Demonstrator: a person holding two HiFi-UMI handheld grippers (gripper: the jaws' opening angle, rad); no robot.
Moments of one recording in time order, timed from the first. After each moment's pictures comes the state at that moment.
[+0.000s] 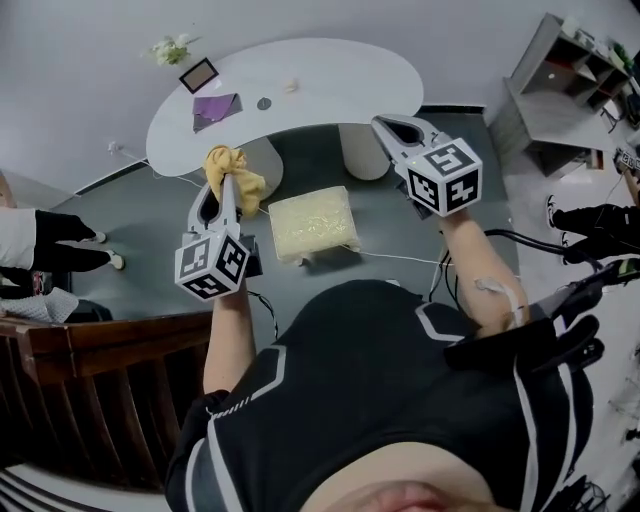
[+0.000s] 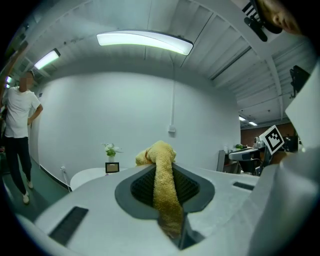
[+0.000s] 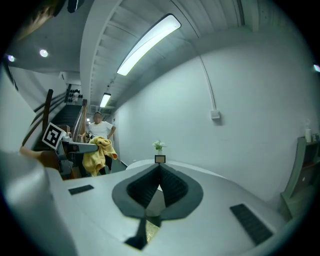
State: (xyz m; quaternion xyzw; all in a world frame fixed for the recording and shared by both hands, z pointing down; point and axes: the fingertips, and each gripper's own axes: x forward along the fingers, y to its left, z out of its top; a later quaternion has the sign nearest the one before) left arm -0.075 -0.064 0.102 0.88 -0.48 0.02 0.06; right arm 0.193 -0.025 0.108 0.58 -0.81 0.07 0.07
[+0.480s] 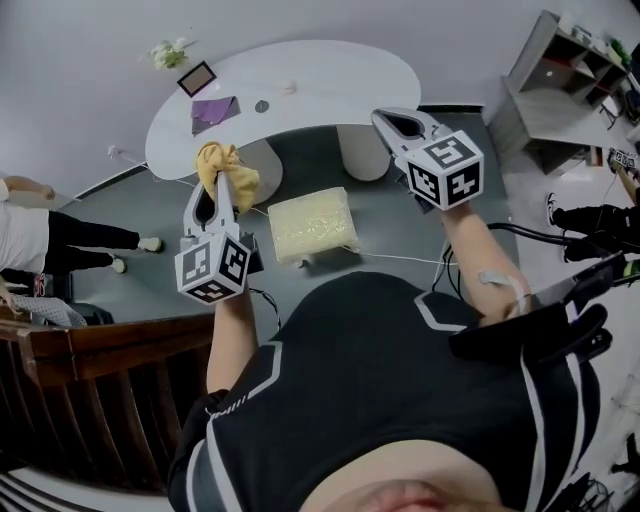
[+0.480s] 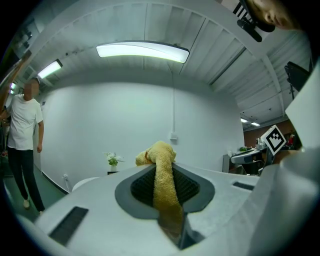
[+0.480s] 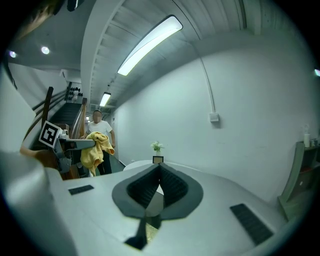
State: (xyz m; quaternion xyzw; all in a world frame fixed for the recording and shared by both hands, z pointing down) left arm -0.070 -0.061 0.075 0.87 -0.49 -0.02 0.02; right arm 0.204 -0.028 0.094 0.58 -0.81 0.06 0.07
